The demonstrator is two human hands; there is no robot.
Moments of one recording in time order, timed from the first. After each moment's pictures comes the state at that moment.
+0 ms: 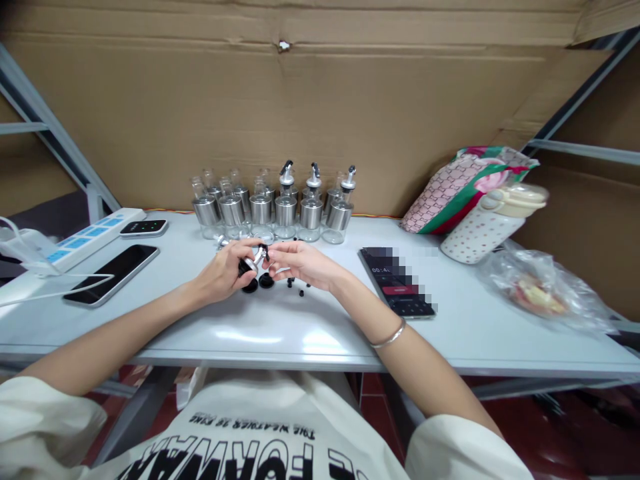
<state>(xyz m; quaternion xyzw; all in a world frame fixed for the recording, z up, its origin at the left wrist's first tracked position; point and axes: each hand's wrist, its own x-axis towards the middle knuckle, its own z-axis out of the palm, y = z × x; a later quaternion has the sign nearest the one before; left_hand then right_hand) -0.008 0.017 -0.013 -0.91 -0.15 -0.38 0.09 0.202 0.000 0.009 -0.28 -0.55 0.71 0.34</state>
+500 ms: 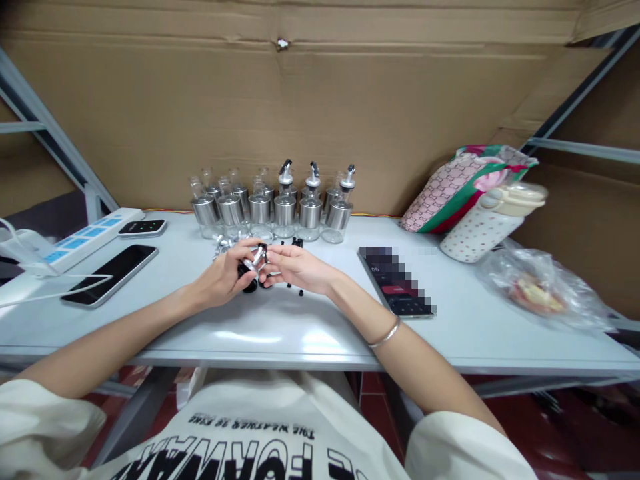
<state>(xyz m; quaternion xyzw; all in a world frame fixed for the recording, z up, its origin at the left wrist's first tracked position) -0.005 0.011 -0.014 -0.91 -0.15 -0.39 0.02 0.197 -0.001 0.000 -0.19 -0.54 0.74 0.35</state>
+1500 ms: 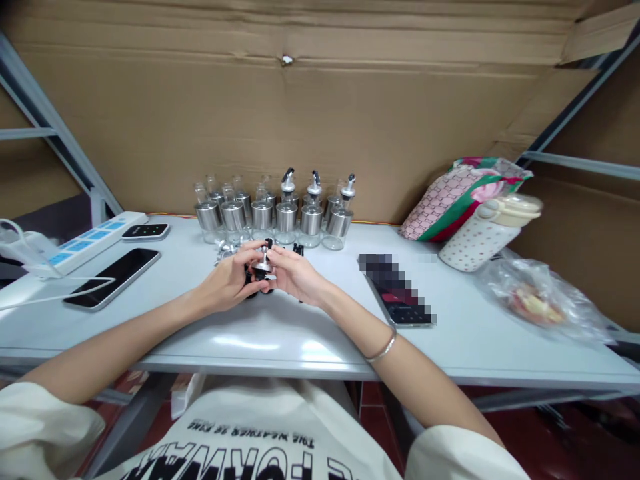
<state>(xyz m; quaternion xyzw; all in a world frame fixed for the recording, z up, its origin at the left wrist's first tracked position) 0.001 0.005 -0.010 -0.90 -0.18 -0.39 0.00 0.178 -0.011 0.003 -0.20 -0.46 0.76 0.42</state>
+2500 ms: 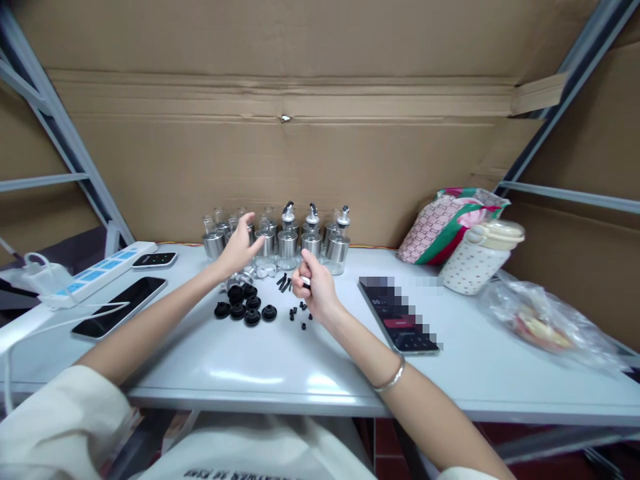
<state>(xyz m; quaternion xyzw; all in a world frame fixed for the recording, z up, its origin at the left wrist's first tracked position) 0.012 0.110 0.021 -0.80 -0.38 -0.47 -0.05 0.193 -0.001 0.016 -0.31 -0.38 0.64 0.59</state>
